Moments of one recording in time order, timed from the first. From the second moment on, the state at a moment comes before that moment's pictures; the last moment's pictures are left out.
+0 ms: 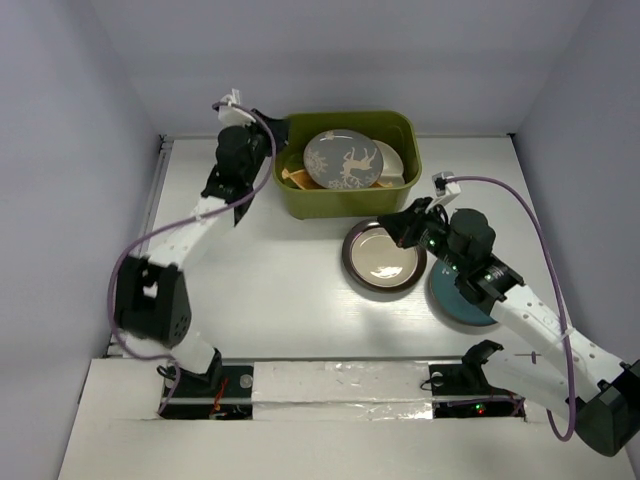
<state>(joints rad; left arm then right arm) -0.32 1.61 1.27 0.36 -0.02 -0.73 0.57 0.92 0.74 0.09 -0.08 0.54</state>
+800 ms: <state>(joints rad) -0.75 1.48 0.53 0.52 -0.06 -0.80 0.57 0.84 0.67 0.11 0.09 0.58</state>
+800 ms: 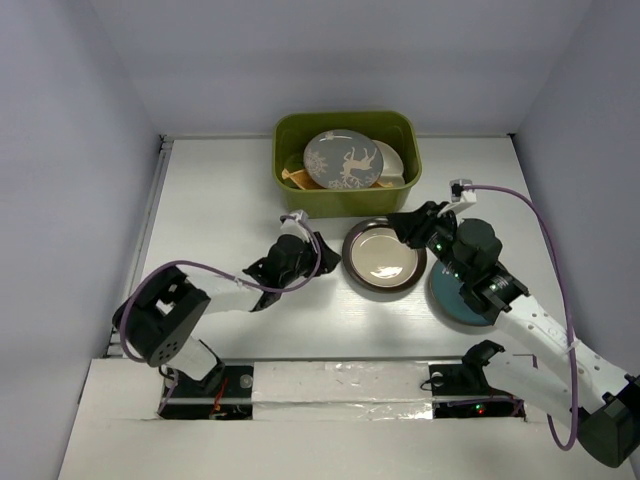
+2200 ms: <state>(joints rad) -0.74 1.83 0.65 0.79 0.06 -0.94 0.57 0.87 0.67 0.14 0.07 0.59</state>
